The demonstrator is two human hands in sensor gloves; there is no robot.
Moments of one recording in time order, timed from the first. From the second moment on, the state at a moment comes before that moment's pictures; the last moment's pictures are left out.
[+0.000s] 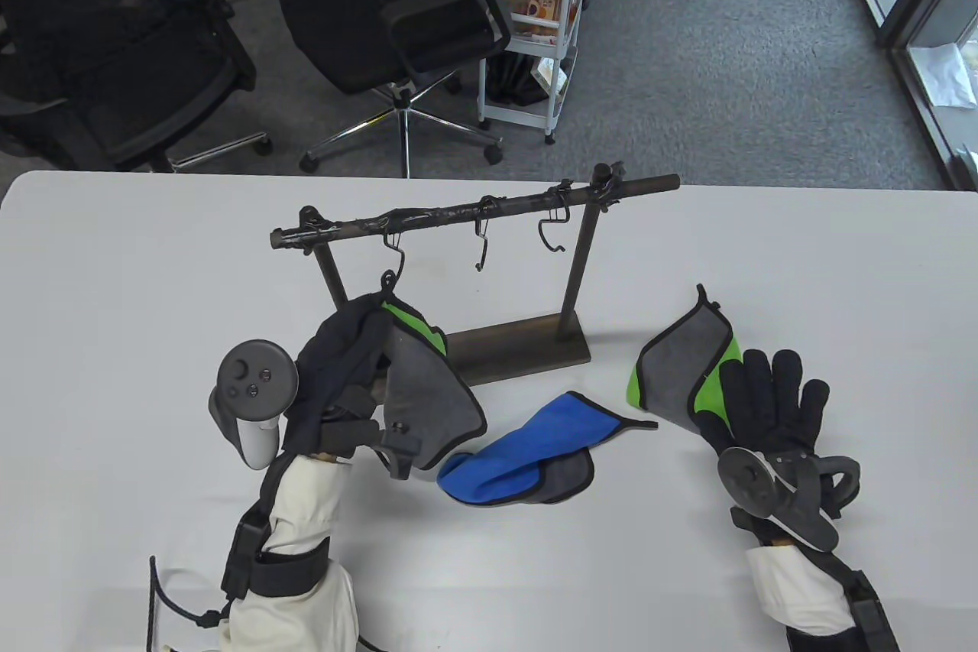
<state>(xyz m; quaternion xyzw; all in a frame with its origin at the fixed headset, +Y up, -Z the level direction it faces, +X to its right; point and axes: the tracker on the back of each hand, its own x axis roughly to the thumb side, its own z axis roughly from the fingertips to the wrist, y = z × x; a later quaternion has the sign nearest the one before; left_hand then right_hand) -0.208 -0.623 -0.287 0.11 -0.08 0.55 0.83 0.262 -0.711 -0.217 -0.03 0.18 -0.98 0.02</state>
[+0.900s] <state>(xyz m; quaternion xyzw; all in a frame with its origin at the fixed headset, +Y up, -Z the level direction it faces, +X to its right) -0.203 -0.648 -0.309 0.08 -0.05 0.53 0.84 0.260 -0.713 -0.217 -0.04 0.17 -0.98 0.03</state>
